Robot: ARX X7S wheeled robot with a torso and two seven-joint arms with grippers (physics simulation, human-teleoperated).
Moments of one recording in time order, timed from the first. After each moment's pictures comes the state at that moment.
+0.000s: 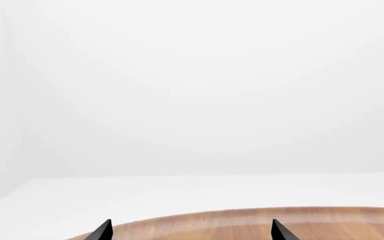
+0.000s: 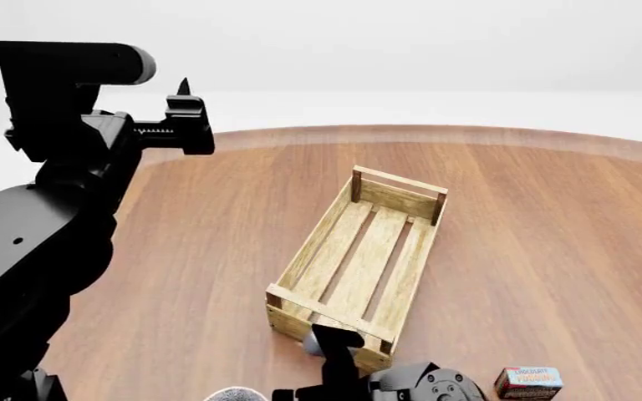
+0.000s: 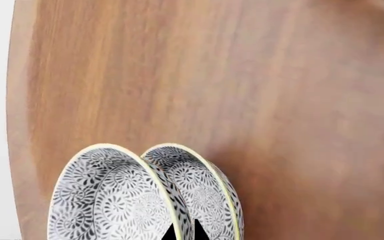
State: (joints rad) left arm -0.88 -0.34 0.04 0.46 -0.63 -1.13 -0.38; right arm 0.55 0.15 -0.54 0.31 1.43 1.11 0.37
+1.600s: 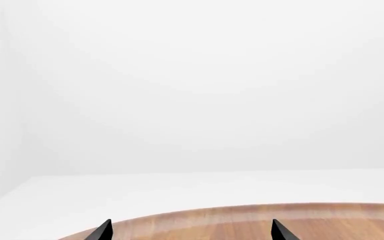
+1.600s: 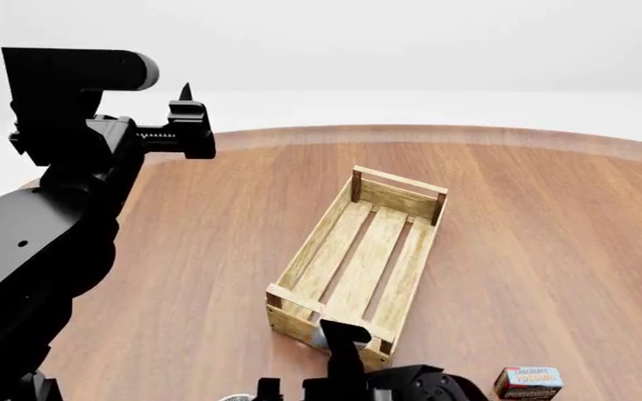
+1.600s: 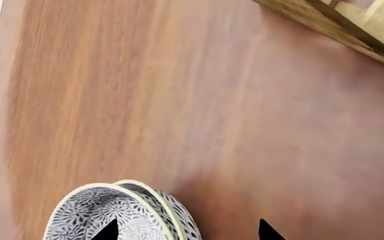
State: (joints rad) left arm -0.86 -0.35 0.06 0.45 -0.65 -1.10 -0.40; right arm 0.58 0.15 -0.63 0.42 1.32 0.96 0.24
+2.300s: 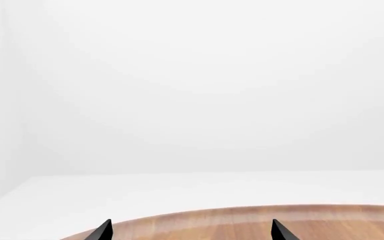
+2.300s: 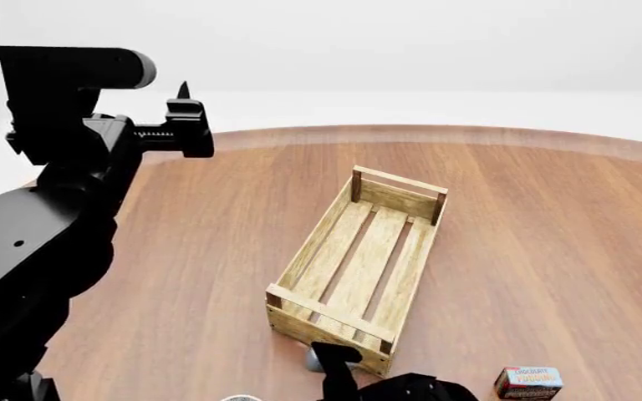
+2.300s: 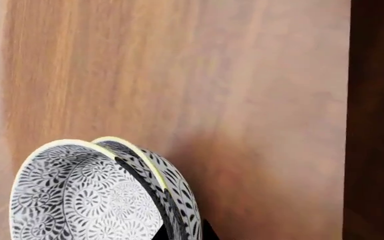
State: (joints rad) left arm -0.87 -0.36 0.05 0.45 -0.67 -1.10 -0.41; right arm 0.59 0.14 -0.71 0.51 1.30 1.00 0.13
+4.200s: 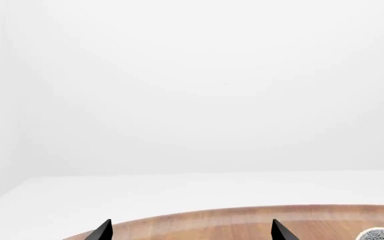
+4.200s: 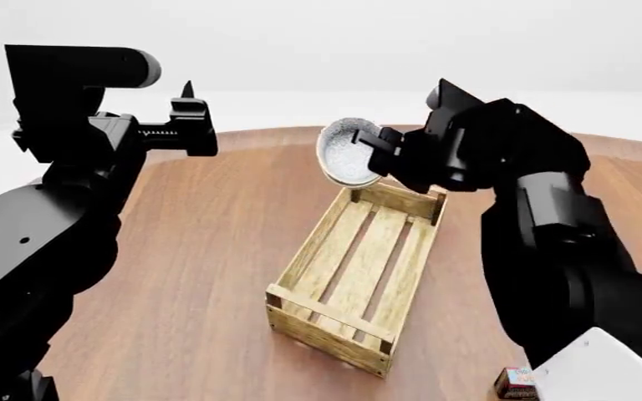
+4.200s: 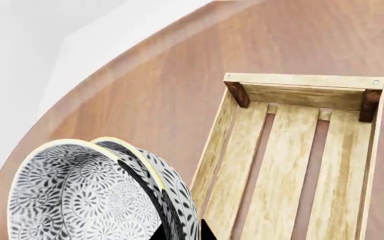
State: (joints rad) left arm -0.87 -0.37 0.08 0.42 -0.68 -1.06 -0.42; right arm 1.55 0.04 0.31 1.30 0.23 0.97 0.07
